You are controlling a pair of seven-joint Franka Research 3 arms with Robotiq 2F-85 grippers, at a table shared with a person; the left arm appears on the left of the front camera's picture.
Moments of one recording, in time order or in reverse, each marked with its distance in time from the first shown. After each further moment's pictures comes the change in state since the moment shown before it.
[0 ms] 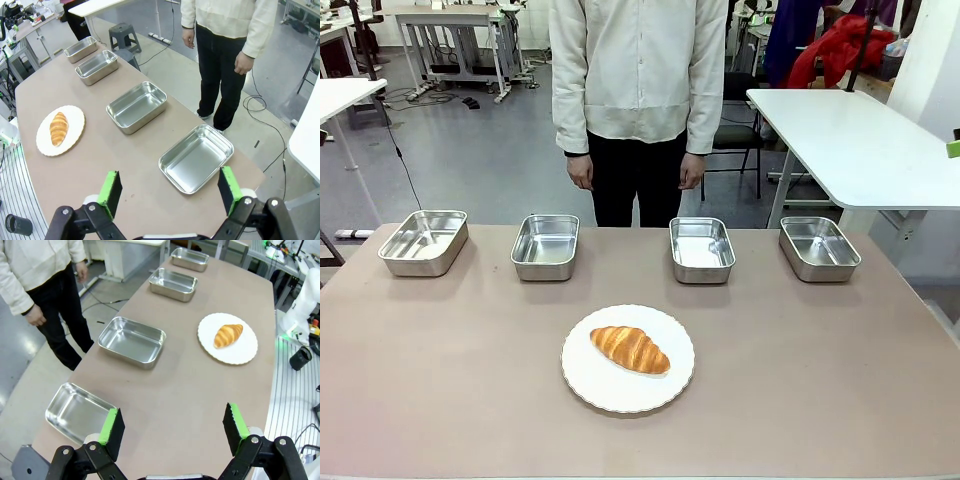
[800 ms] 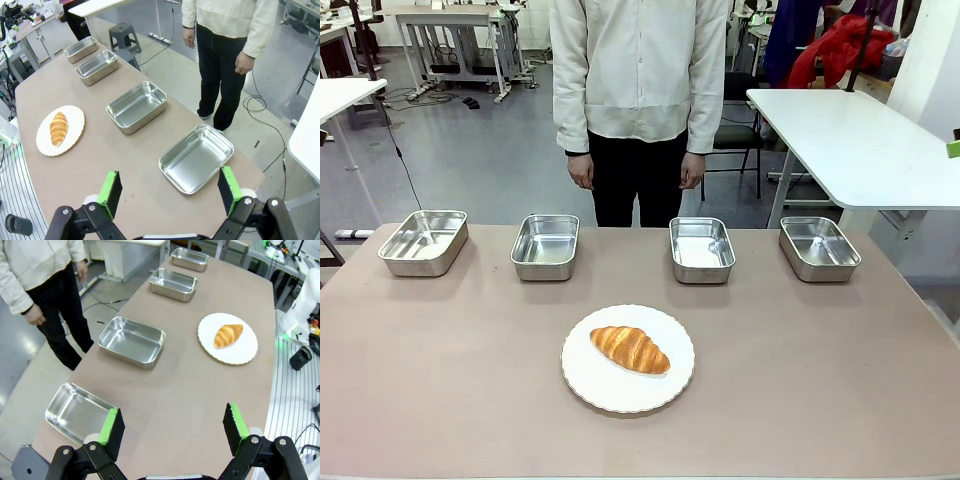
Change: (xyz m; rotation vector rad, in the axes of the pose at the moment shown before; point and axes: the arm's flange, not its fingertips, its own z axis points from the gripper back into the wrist) left arm 0.000 0.000 0.000 0.000 0.000 0.000; right arm 0.000 0.000 0.000 0.000 0.000 0.000
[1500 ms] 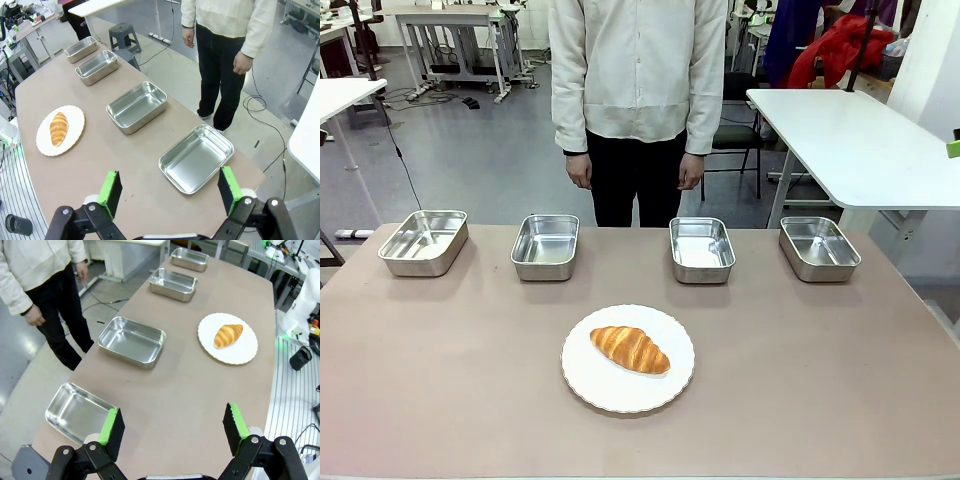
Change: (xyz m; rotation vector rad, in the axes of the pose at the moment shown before) left arm 0.000 0.000 0.000 0.000 0.000 0.000; right arm 0.000 0.000 0.000 0.000 0.000 0.000
